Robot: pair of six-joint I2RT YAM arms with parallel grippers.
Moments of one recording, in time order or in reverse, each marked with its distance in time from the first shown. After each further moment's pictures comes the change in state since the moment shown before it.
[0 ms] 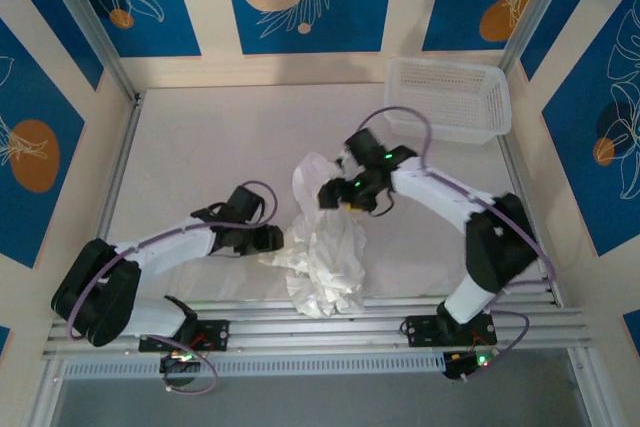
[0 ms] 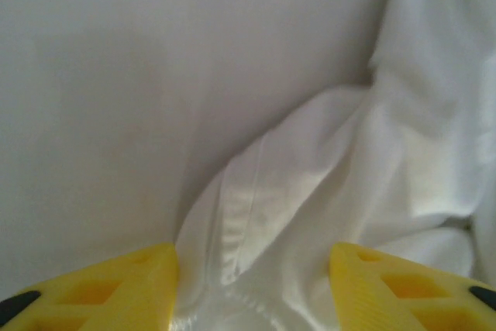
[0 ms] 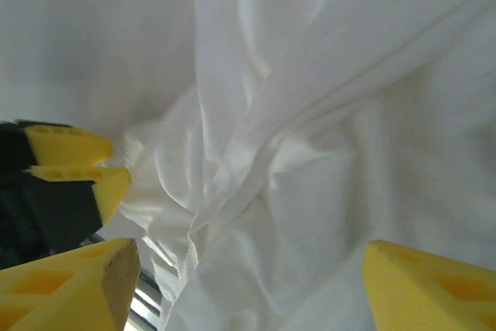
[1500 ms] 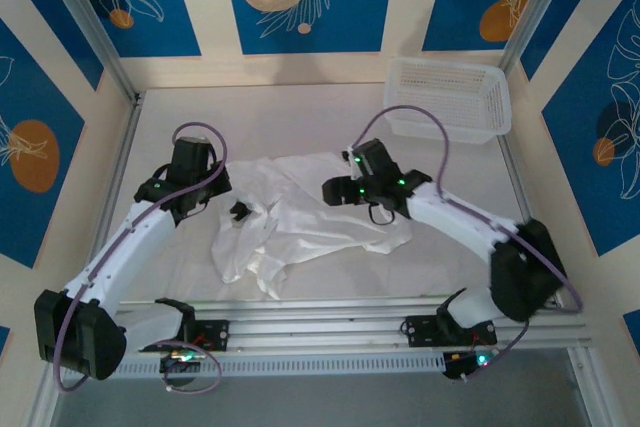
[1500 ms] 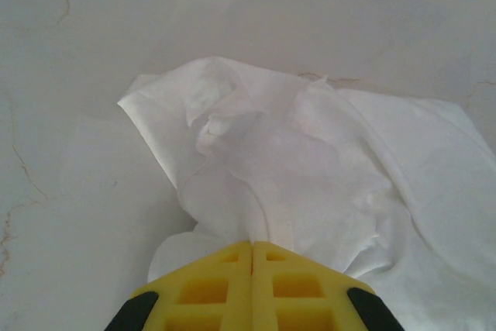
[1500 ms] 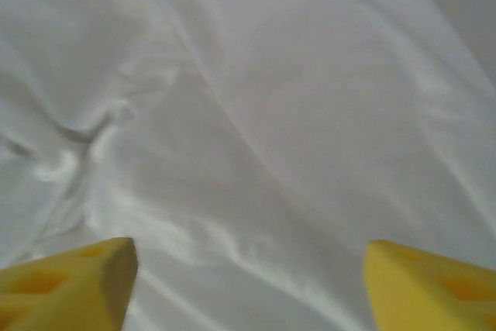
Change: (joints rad) left arm 0.313 -0.183 0.343 -0.197 -0.315 0.146; right arm 0.002 -0.176 -0.206 0.360 0.283 -0.077
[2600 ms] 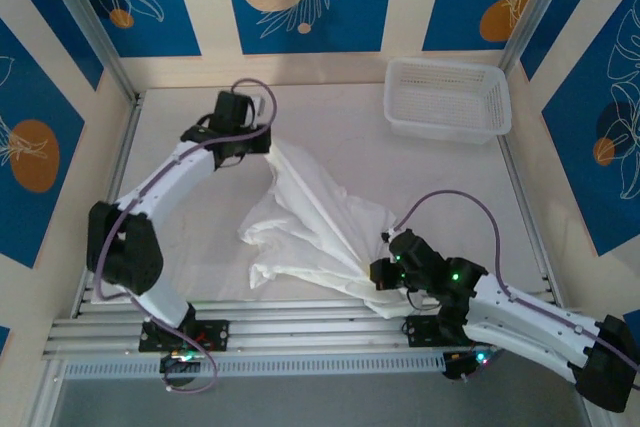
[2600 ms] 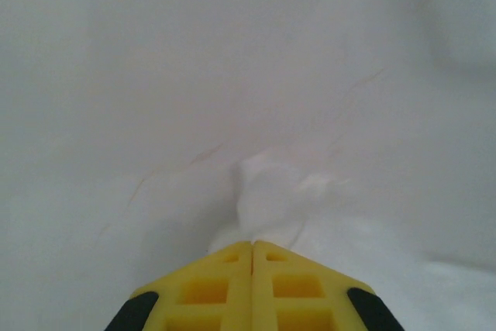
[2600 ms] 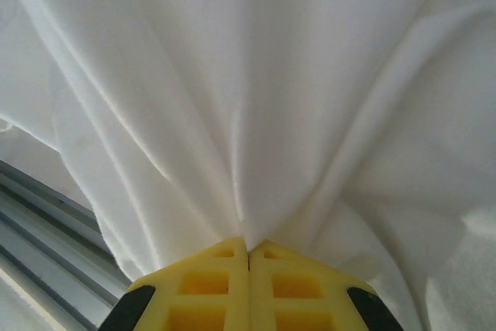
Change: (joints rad) left arm -0.076 0.492 0.374 0.108 0.169 0.251; right arm 0.249 -0.830 -0.680 -0.127 0.039 0.378
